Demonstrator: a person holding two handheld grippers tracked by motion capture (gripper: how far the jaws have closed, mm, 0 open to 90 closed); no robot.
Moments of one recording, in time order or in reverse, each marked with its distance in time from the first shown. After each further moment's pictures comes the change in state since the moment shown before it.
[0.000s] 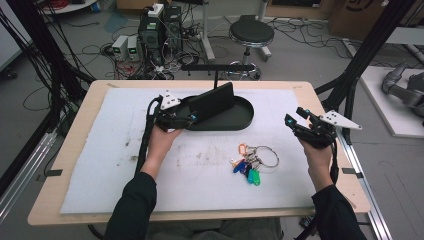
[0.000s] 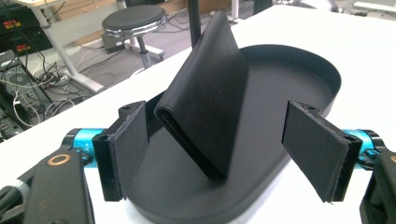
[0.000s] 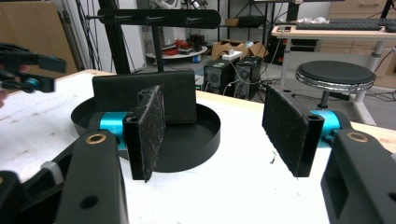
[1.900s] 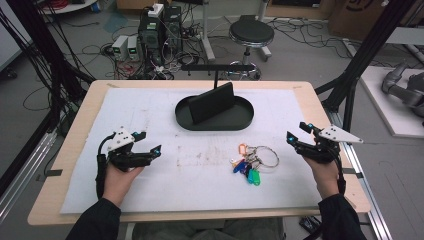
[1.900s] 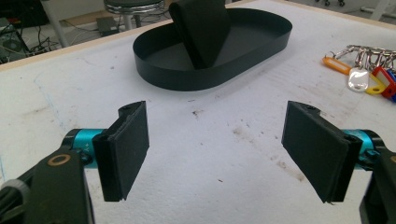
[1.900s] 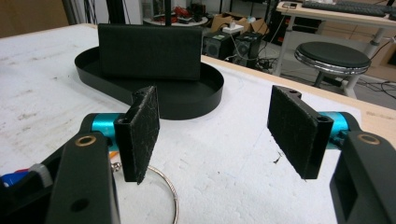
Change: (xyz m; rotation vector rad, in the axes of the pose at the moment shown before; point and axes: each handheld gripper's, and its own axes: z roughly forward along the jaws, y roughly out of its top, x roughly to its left) left arm -0.001 -0.081 -0.124 -0.007 -0.020 -0.101; right arm 0.013 -0.021 -0.029 0.117 -0.012 -0.107
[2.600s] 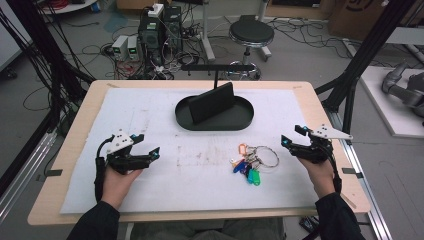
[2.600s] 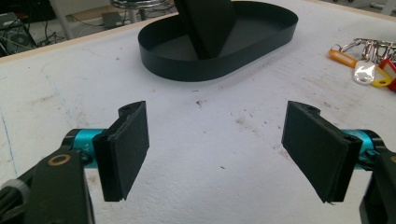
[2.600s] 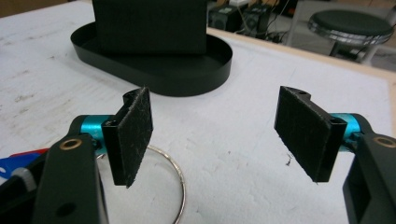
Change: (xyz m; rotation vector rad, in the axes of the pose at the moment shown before) left arm -0.001 -0.006 -0.004 0.018 0.017 -0.001; right arm -0.001 -0.009 0.017 0.099 0.026 0.034
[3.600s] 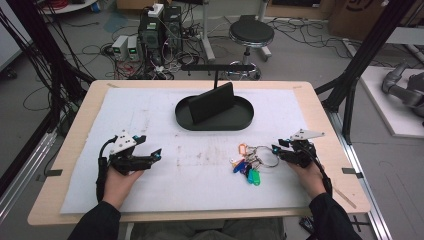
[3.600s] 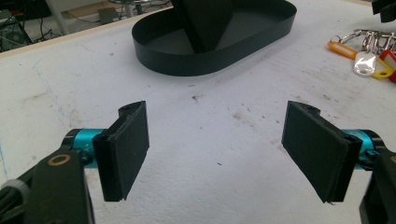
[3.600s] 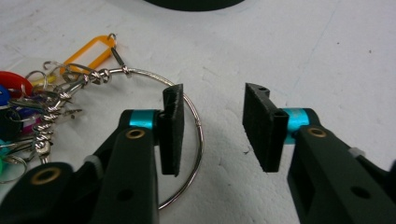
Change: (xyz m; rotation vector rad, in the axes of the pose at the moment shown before) left arm -0.003 -0.002 0.005 0.021 -0.007 0.011; right arm 0.012 -0.021 0.038 0.288 0.015 -0.031
